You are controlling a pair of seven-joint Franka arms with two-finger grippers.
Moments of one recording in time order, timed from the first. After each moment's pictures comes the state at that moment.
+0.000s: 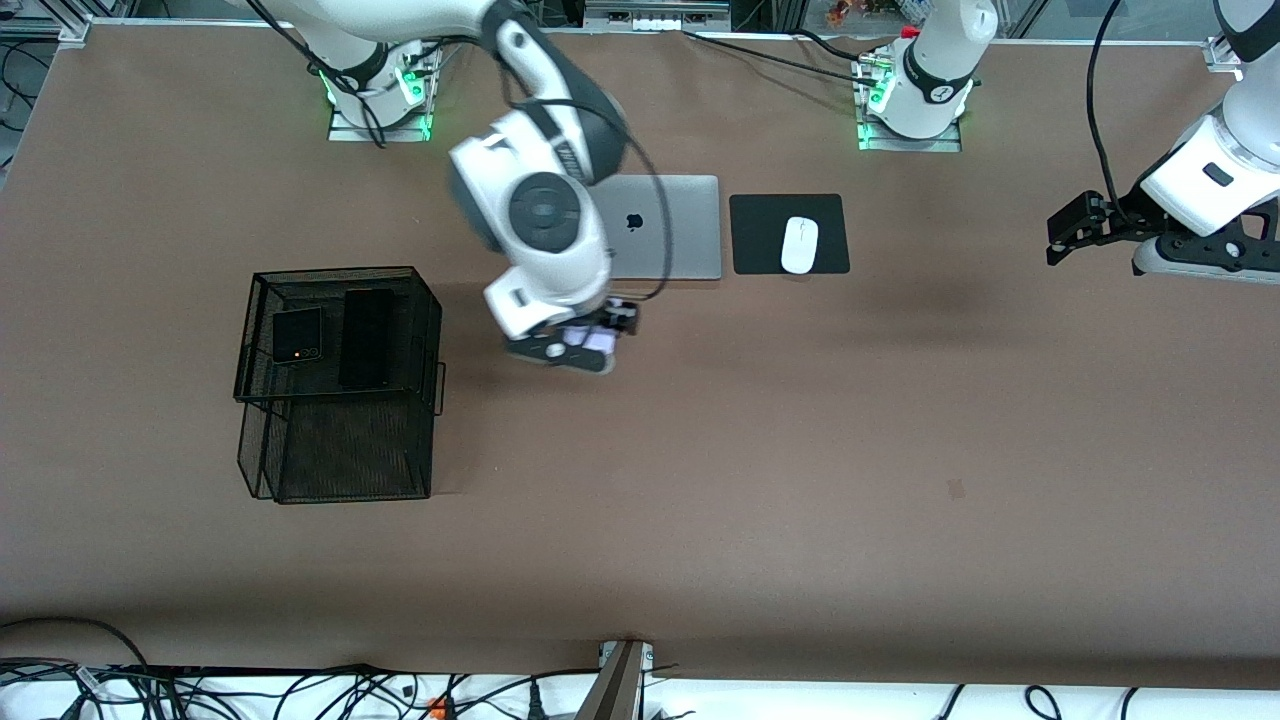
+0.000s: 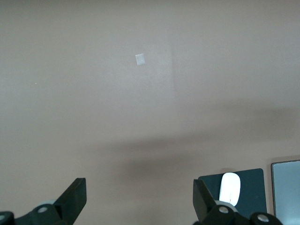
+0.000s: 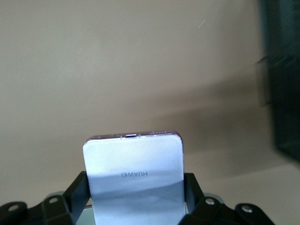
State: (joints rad) left arm -0.04 -0.08 0.00 -1.80 0.00 1.74 0.06; right arm 0.63 0.59 -0.06 -1.25 0.08 1.79 0.77
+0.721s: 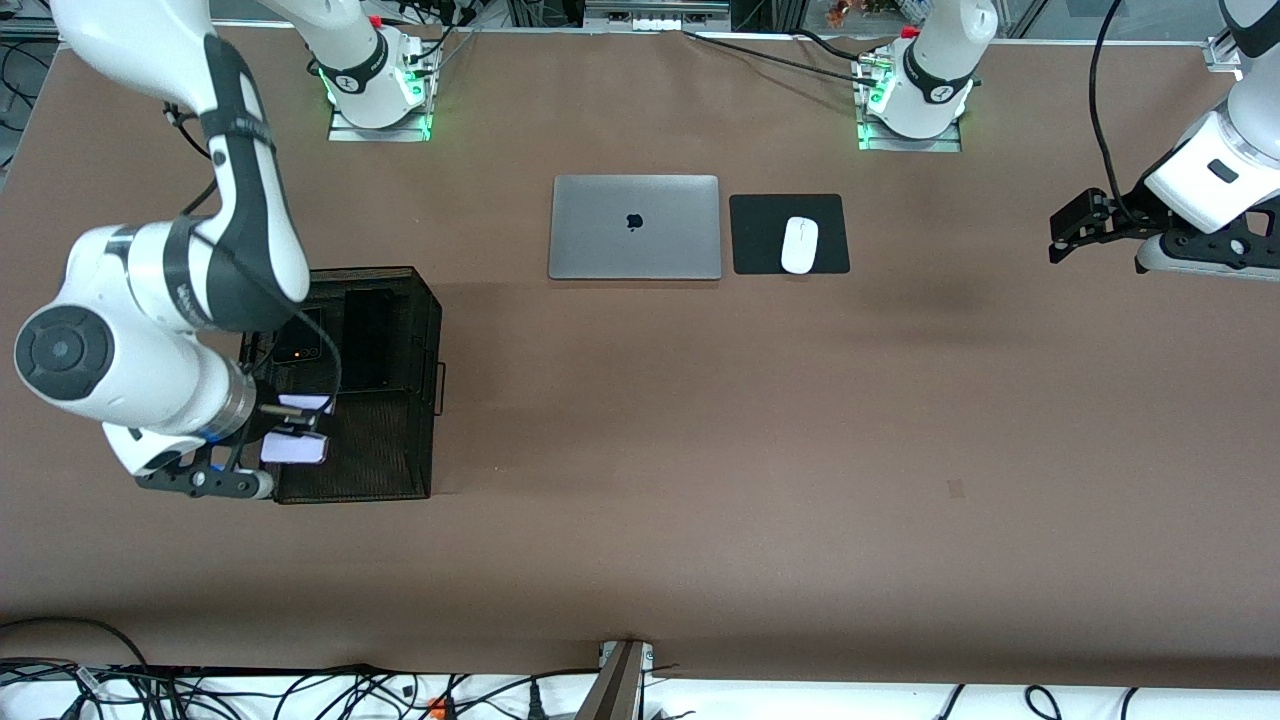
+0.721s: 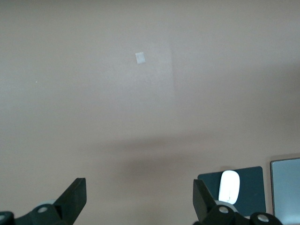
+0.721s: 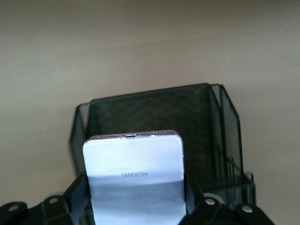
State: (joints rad) left arm -0.04 -0.08 0.00 -1.79 0.00 1.71 0.06; right arm 0.29 0.64 -0.22 -1.26 0.09 1.86 0.19
